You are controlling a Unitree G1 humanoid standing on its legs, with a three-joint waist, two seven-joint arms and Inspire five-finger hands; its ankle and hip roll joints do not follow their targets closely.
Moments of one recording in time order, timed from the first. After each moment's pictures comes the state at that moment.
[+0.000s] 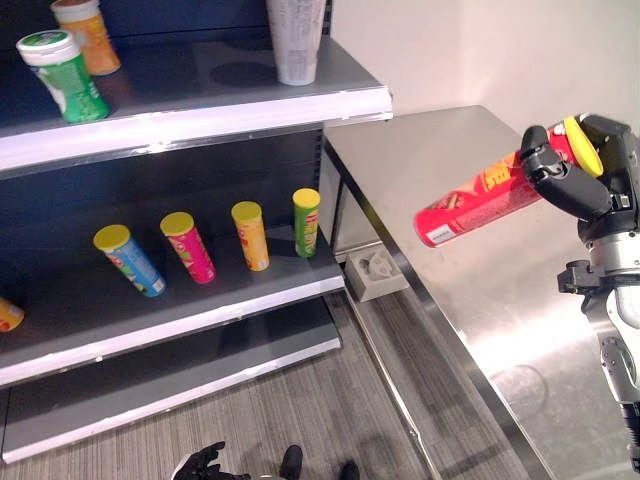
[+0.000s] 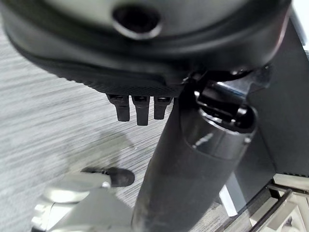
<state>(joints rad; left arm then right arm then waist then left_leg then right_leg) 0.18 0.32 -0.10 0.96 -0.15 -0.08 -0.03 -0.25 -0.82 -0.14 -0.10 0.49 -0.21 -0.10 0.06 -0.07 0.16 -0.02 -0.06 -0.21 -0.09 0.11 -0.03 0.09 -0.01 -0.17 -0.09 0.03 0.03</state>
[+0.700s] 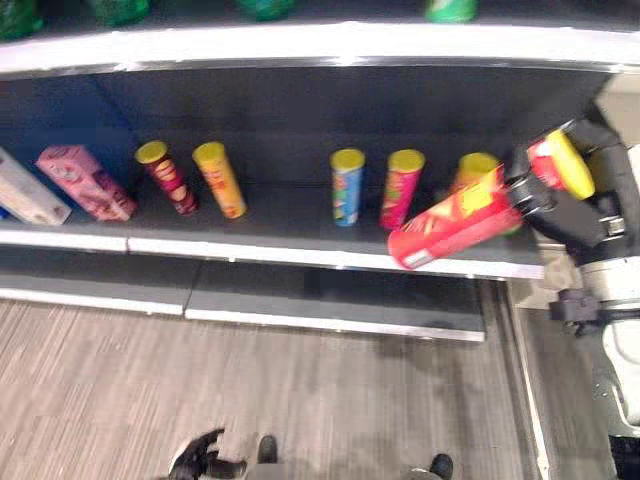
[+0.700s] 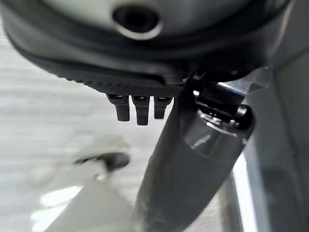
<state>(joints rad) 0.06 0.38 -0.11 0.93 -0.11 -0.11 -0.03 -0.10 -0.70 -0.14 -0.29 0.37 -0.19 0.02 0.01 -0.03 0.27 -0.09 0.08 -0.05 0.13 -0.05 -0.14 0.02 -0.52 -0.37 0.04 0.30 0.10</state>
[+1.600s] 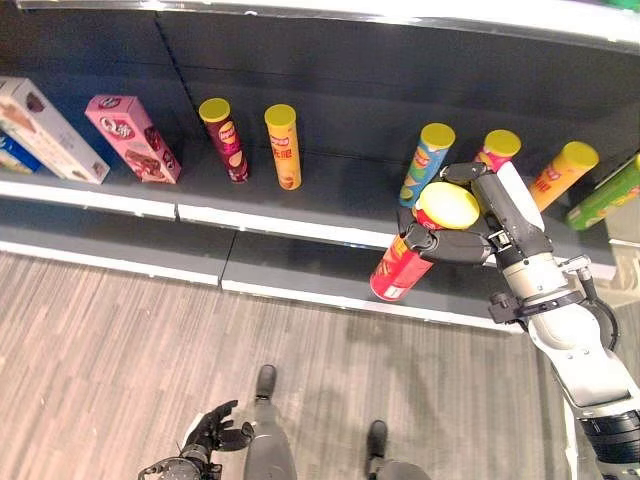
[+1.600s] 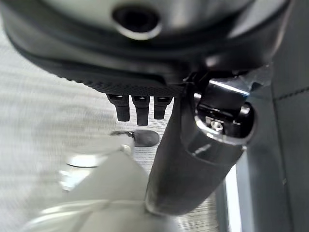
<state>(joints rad) 0.13 0.30 -0.12 0.86 -0.13 -0.10 -0.03 -0.22 -0.76 0.06 -0.21 -0.02 -0.16 -0.07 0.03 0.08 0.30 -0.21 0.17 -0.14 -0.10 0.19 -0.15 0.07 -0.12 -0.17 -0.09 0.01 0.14</state>
